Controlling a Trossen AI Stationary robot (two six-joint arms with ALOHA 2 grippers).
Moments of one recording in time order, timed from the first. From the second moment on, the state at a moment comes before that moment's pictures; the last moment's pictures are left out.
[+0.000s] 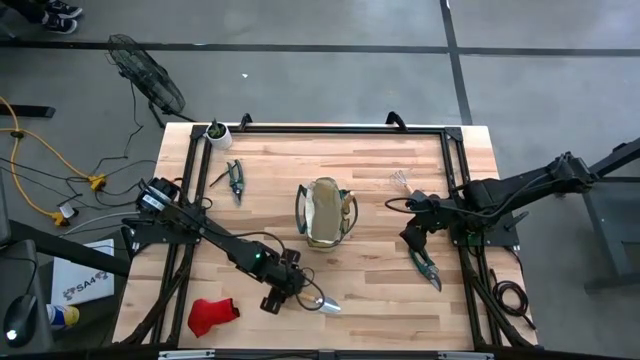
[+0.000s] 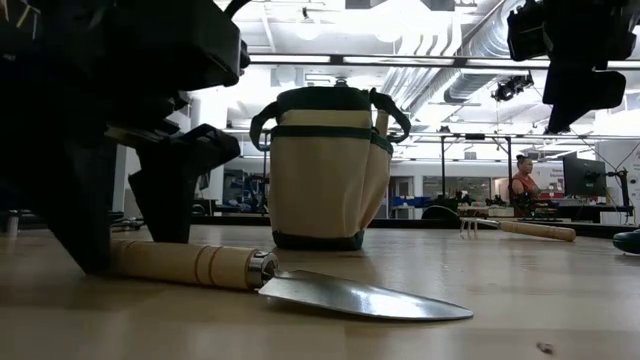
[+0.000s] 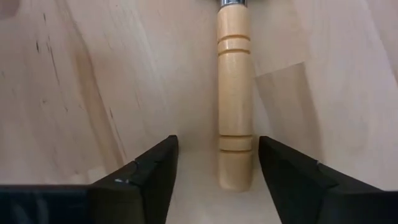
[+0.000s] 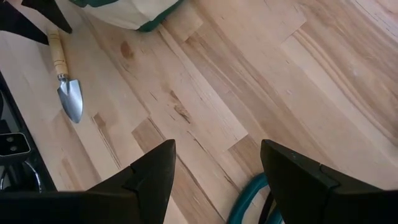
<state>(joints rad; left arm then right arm) -0.49 1.83 1.05 -0.29 -0.01 -0.16 0.26 0.95 0.75 -0.83 0.09 1.00</state>
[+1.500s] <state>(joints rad) -0.52 1.77 1.59 -0.98 -0.15 -0.30 0.28 0.95 0.75 -0.46 -0.06 0.83</state>
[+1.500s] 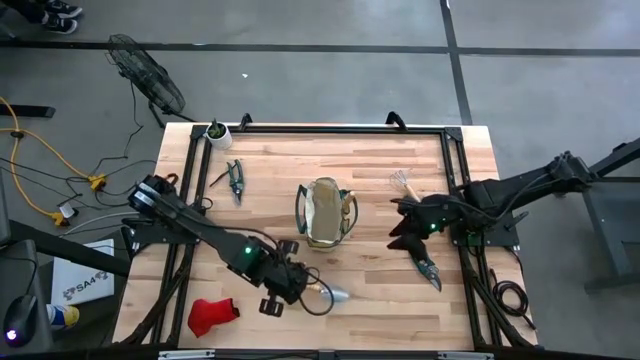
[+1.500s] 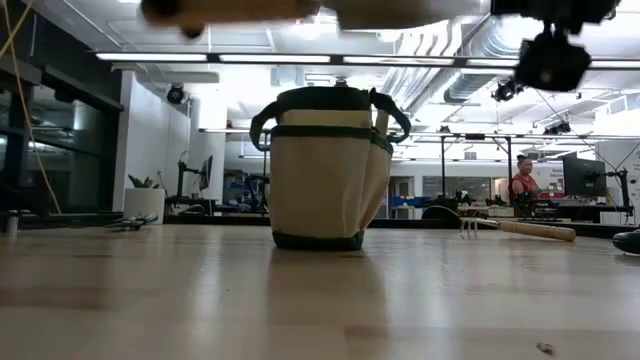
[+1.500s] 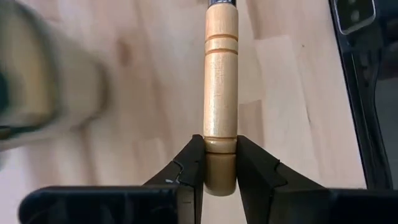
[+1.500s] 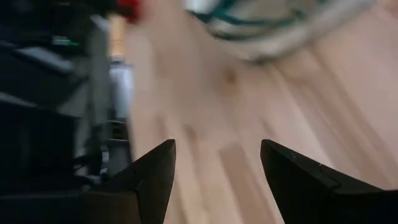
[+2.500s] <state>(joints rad) -0.21 1.95 2.22 -1.43 -0.07 -0.24 0.36 1.12 1.21 -0.47 0.22 0.28</state>
